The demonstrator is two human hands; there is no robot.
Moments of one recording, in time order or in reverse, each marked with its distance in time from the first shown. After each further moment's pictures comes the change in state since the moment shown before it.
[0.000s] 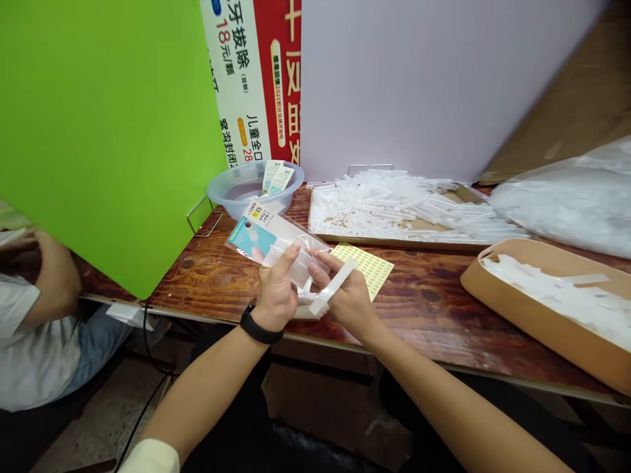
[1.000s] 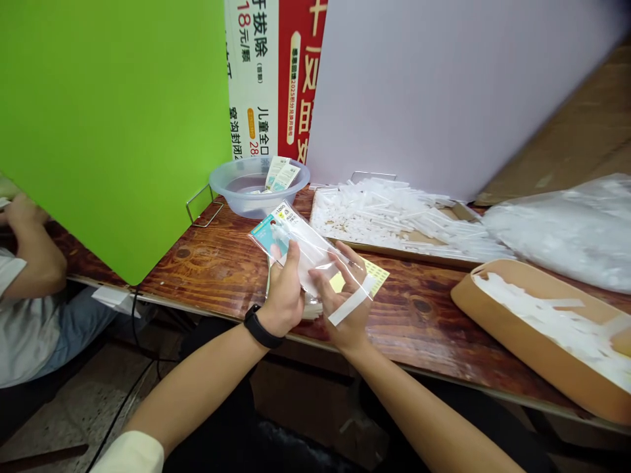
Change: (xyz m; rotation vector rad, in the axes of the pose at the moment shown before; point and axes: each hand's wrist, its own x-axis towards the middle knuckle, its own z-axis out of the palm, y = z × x) left_hand -0.008 -0.009 0.001 -0.104 -0.027 -0.118; right_hand -0.005 0.018 0.011 -0.373 0.404 -0.592
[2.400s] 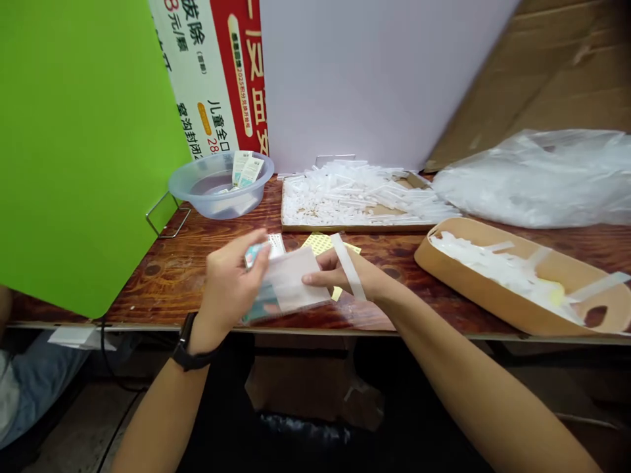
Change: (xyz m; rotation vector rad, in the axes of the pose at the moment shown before) left_hand 0.000 0.069 -0.016 1.214 -0.367 0.710; right_hand 0.064 0.007 -0.060 0.231 -0.978 0.684
